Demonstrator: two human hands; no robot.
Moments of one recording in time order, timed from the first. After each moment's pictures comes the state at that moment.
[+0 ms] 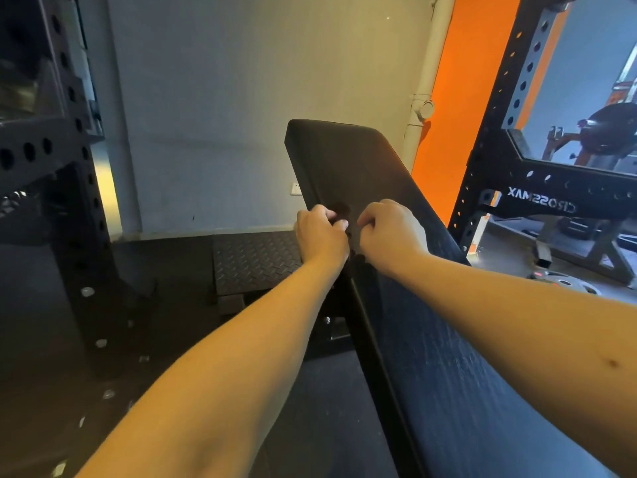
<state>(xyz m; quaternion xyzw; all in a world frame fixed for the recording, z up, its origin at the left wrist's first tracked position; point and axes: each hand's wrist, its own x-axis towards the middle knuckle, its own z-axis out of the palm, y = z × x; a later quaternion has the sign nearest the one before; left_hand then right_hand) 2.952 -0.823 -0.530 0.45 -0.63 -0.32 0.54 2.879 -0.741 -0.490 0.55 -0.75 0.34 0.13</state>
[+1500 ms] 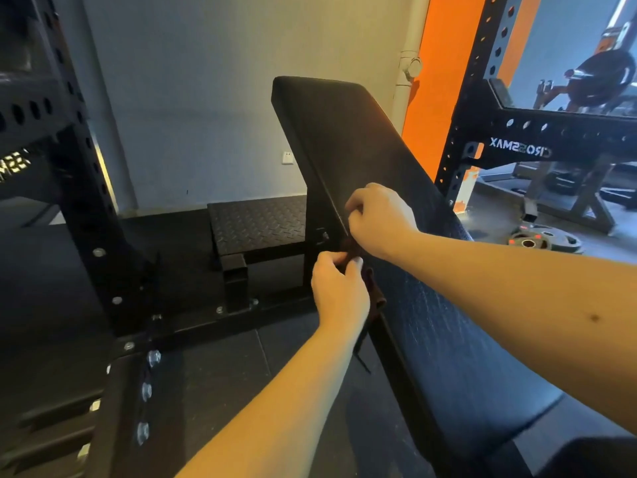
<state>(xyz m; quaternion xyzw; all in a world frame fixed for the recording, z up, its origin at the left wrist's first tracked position) 2.989 -0.671 -0.630 0.43 -0.54 -0.51 0.51 2.899 -0.677 -0.538 0.59 -0.74 0.30 0.11</state>
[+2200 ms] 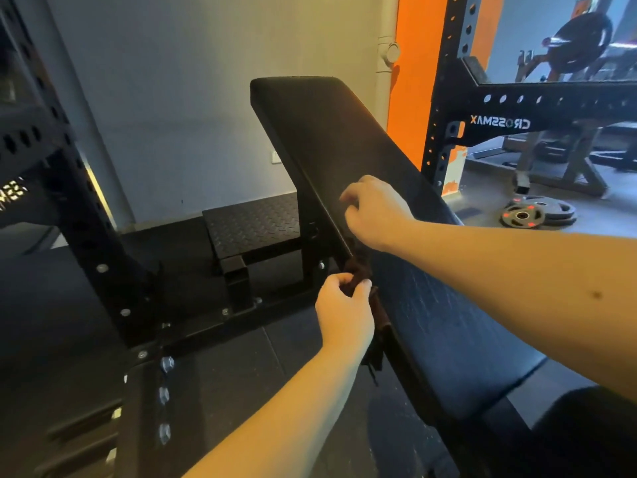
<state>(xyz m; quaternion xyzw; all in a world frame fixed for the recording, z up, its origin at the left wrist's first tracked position) 3.001 -0.625 -0.658 0.45 -0.57 -0.54 0.43 2.892 -0.651 -0.540 0.59 -0.74 0.31 0.09</state>
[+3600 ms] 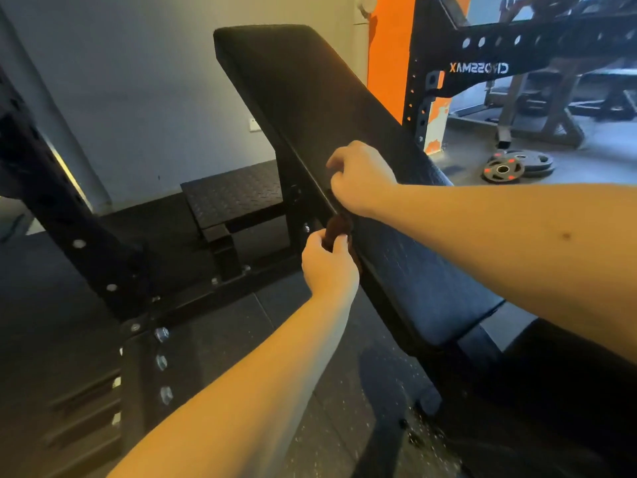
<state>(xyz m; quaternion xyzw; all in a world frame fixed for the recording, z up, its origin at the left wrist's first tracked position) 3.000 -0.612 -0.660 0.47 -0.56 -0.53 0.44 2.896 -0.632 -0.565 0.55 -0.76 0.34 0.07</state>
